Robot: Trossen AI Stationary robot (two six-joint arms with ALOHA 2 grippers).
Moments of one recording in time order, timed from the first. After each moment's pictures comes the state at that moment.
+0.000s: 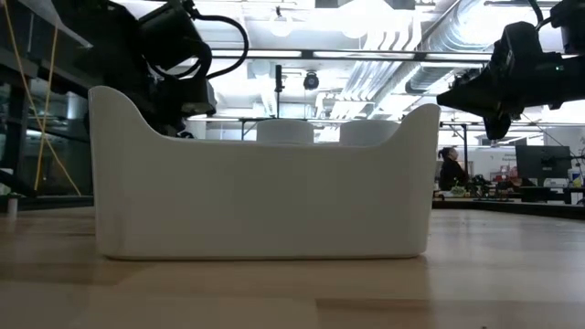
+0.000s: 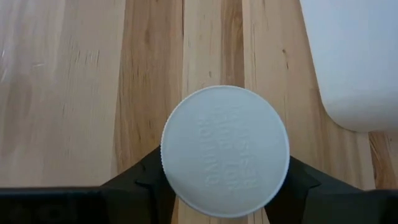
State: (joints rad) left arm -0.05 1.44 0.62 -0.17 0.01 -0.06; right arm -0.03 0.26 0.01 0.22 0.34 0.39
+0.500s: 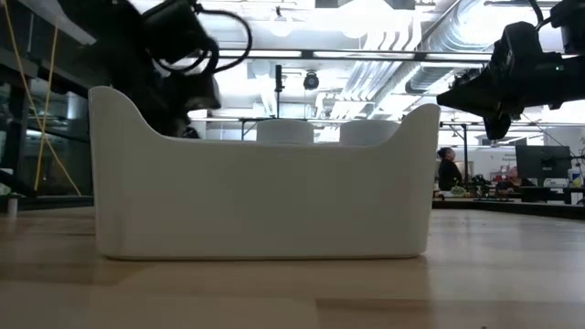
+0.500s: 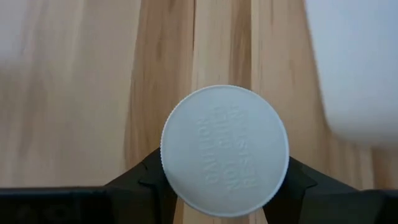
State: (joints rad) left arm -0.05 1.44 0.65 -0.19 -0.02 -0.09; right arm -0.03 0.26 0.01 0.22 0.34 0.39
